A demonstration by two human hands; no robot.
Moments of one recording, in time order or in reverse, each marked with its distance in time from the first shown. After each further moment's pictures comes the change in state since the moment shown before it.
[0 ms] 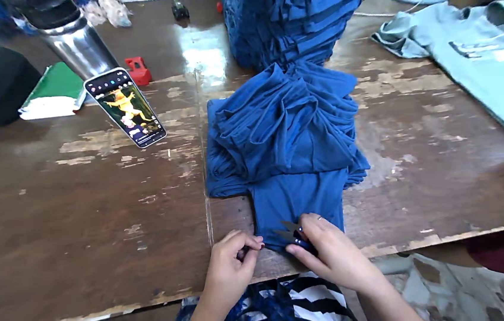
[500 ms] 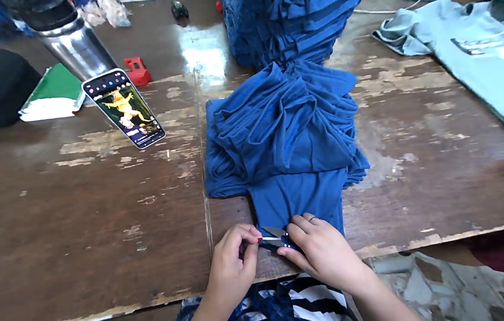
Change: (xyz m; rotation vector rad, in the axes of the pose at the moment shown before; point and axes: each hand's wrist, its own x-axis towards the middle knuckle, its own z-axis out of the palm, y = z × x) left_hand 0.005 0.001 0.008 -0.006 0.055 0.106; right_hand 0.006 -0.007 0.010 -0.247 -0.027 -0.046
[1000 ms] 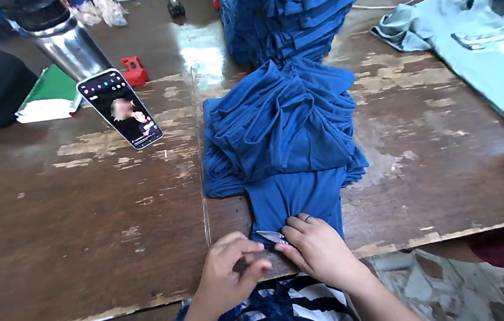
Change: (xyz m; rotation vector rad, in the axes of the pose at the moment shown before) left_hand 0.003 -0.001 -0.016 -0.011 -0.097 0.214; right_hand 0.002 0.000 0.003 0.045 0.005 -0.014
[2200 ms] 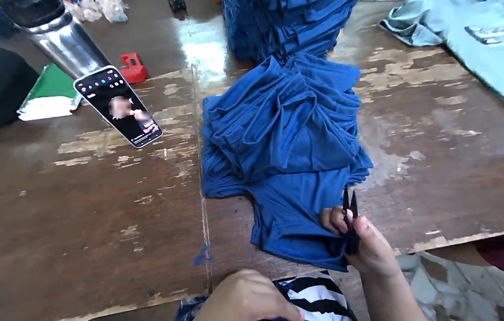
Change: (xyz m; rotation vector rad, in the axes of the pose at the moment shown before) left_hand -0.004 0.041 -0.007 -0.215 -0.558 -0.025; right_hand -0.023 0.049 -0.010 1.449 0.259 0.129
